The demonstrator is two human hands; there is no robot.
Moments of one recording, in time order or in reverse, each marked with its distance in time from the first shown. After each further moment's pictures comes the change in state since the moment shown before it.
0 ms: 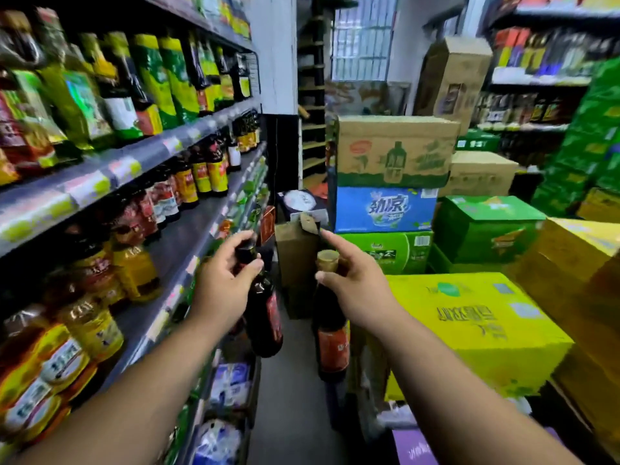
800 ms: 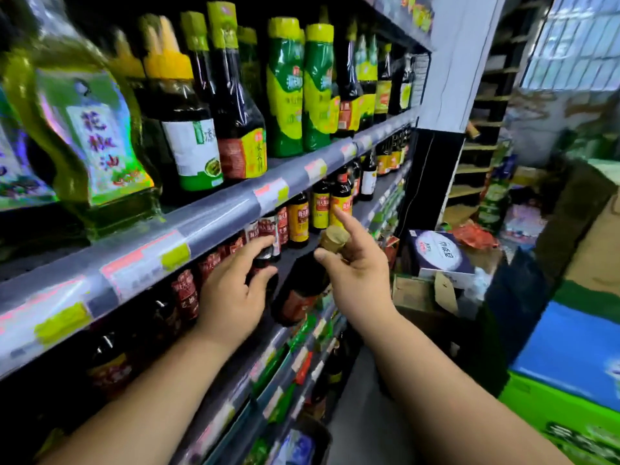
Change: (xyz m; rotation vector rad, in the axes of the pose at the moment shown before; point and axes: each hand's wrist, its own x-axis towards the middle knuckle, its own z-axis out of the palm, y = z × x) left_hand 0.277 -0.135 -0.090 0.725 0.481 0.246; right_hand 0.386 0.041 0.210 0.411 -0.202 -0.324
